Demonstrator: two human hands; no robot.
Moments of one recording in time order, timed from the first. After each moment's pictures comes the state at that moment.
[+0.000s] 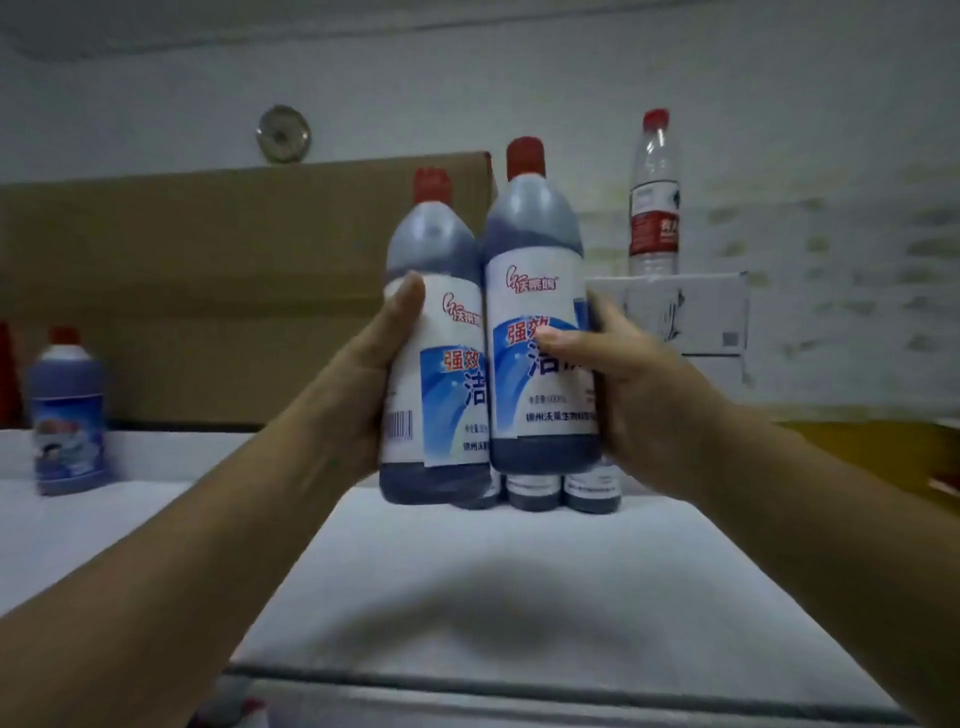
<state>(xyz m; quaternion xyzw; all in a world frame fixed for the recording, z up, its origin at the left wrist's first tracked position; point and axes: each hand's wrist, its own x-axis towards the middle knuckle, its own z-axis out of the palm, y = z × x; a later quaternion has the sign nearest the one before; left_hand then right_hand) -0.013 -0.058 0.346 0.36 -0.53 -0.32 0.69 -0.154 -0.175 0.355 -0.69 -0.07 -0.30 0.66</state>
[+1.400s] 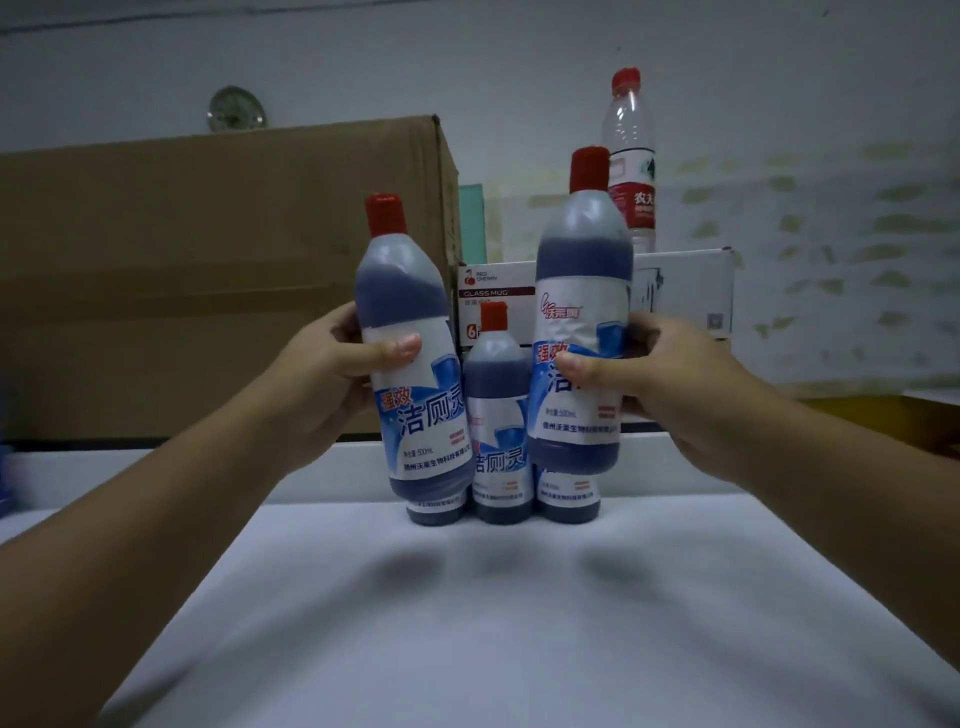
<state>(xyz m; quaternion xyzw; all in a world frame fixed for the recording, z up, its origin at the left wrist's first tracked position) 0.044 -0.108 0.362 0.52 -0.51 -0.16 0.67 -0.153 -0.260 0.354 -0.75 0.10 -0.40 0.52</state>
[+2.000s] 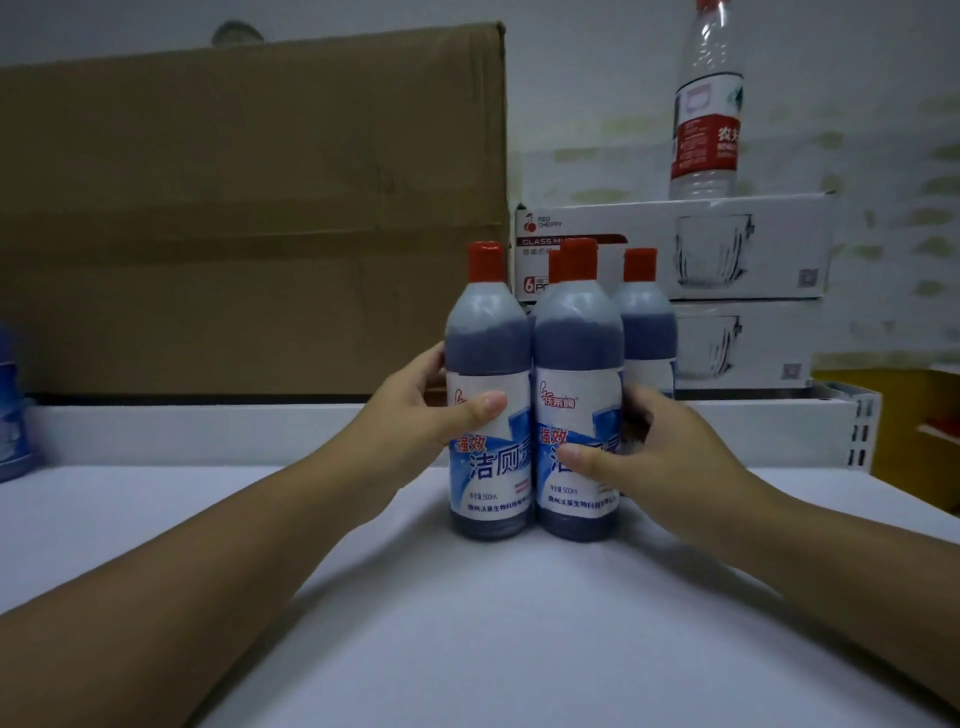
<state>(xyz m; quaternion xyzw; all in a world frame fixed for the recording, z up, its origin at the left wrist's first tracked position) 0.068 -0.123 0.298 0.58 -0.47 -0.17 0.64 -0.092 -0.243 0.283 -0.80 0.21 -0.37 0.43</state>
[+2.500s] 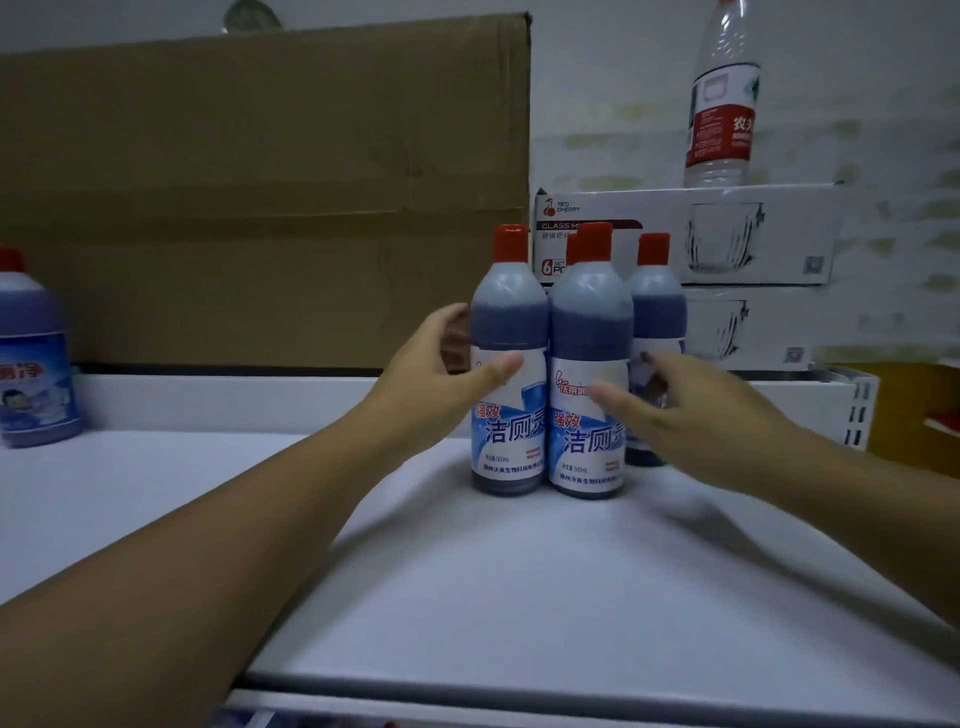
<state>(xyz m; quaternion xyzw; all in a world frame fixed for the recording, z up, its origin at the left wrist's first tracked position) 0.057 -0.111 0.305 0.68 -0.47 0.00 0.57 -0.111 -0.233 0.302 -0.90 0.27 -0.30 0.17</state>
